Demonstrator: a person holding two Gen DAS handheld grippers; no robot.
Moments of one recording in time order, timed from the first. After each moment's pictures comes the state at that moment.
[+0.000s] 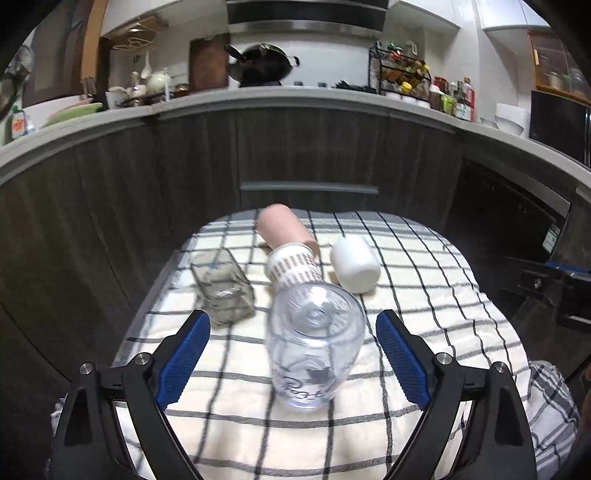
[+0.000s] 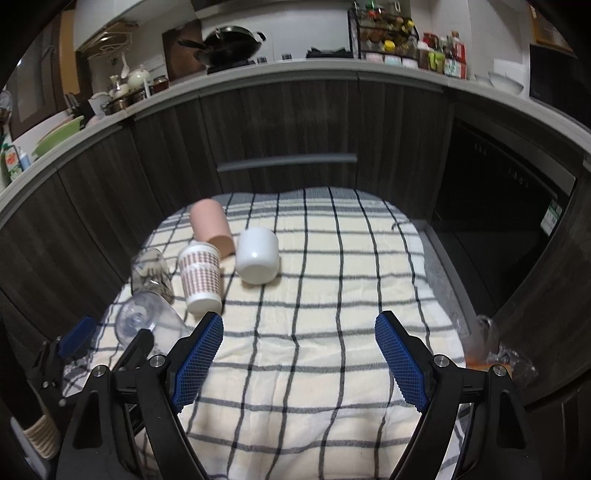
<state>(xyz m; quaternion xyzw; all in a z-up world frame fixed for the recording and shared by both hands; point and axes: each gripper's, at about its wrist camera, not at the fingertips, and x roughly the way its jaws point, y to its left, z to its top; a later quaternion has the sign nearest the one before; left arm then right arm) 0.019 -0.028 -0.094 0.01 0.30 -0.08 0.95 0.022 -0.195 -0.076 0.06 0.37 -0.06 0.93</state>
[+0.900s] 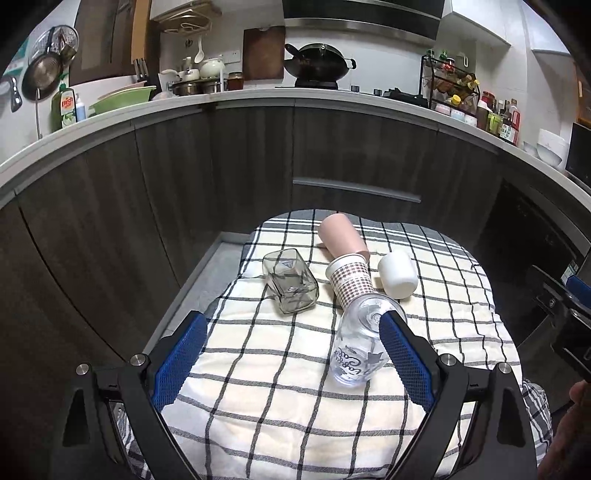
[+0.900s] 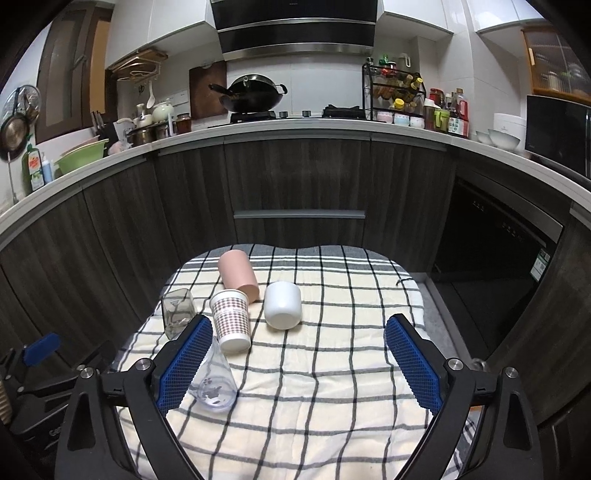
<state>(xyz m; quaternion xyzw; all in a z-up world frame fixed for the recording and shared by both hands) -0.010 0.019 -0.043 -0.02 0.33 0.00 0.94 -0.011 -0.155 -0.026 0.03 0.28 -0.06 0.96</state>
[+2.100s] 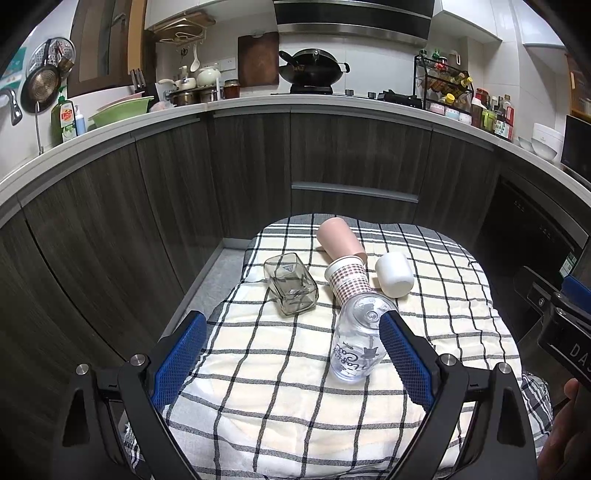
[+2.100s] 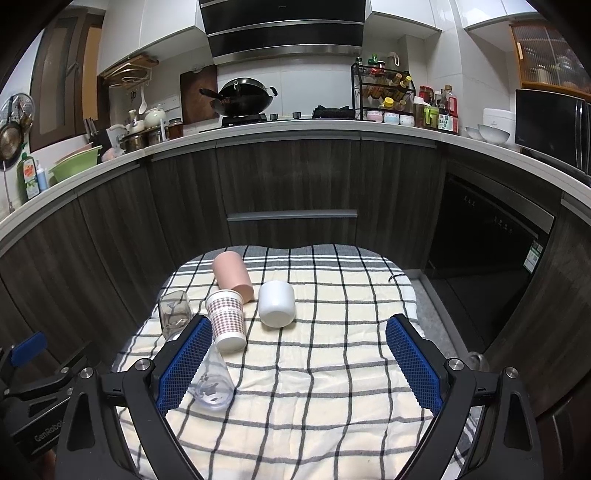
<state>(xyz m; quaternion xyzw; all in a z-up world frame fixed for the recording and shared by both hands) -0.019 0.016 -0.030 0.00 0.33 0.00 0.94 -0.020 -0.155 -0.025 0.04 0.28 -0.07 0.96</state>
